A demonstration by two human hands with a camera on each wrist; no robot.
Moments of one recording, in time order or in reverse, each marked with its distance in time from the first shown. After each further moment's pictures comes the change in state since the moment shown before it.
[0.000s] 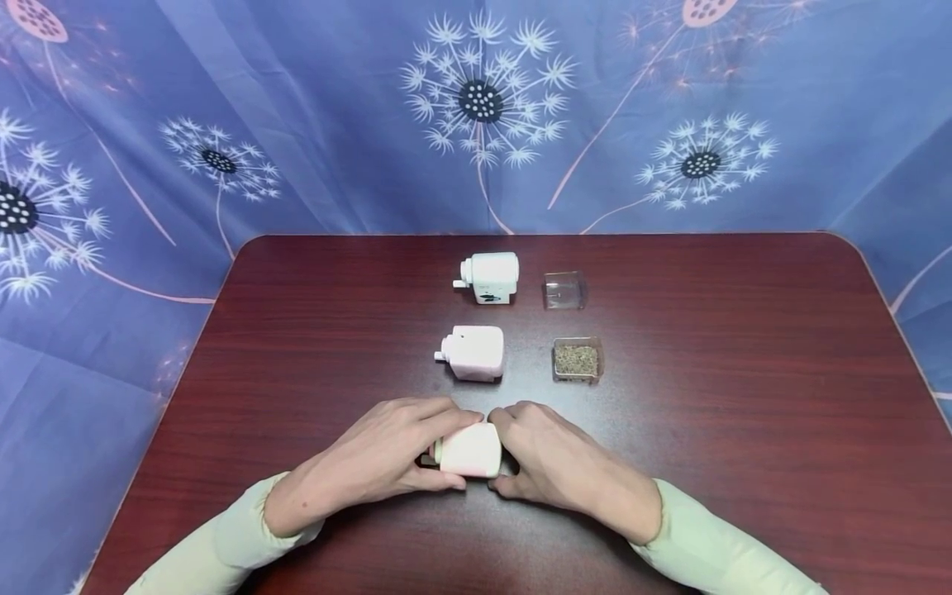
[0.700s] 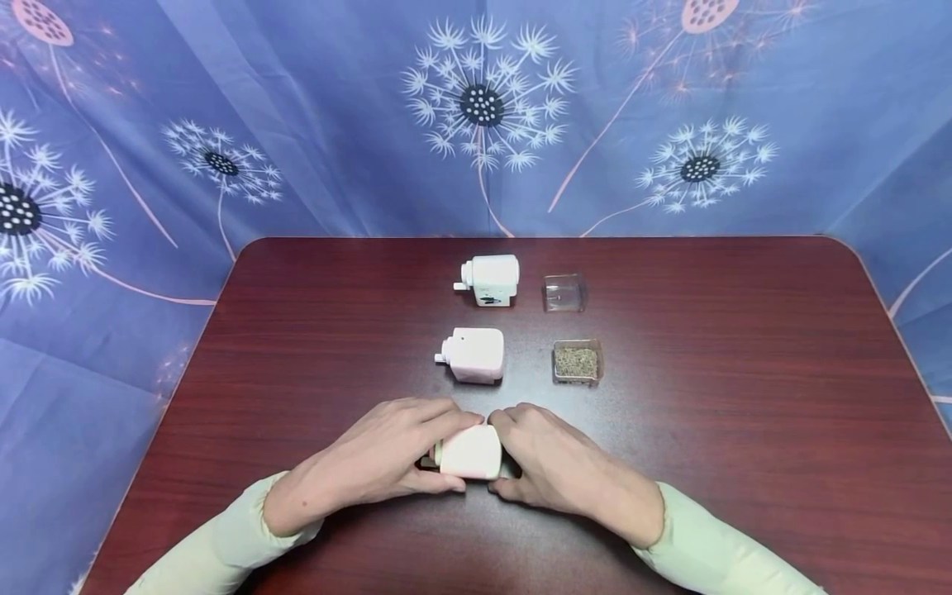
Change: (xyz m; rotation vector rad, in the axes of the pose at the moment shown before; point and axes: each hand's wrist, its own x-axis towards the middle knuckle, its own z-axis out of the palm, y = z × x) left_hand 0.000 -0.001 0.000 0.038 -0.001 0.019; right_hand -0.001 -0.001 0.000 0.015 -0.005 -0.007
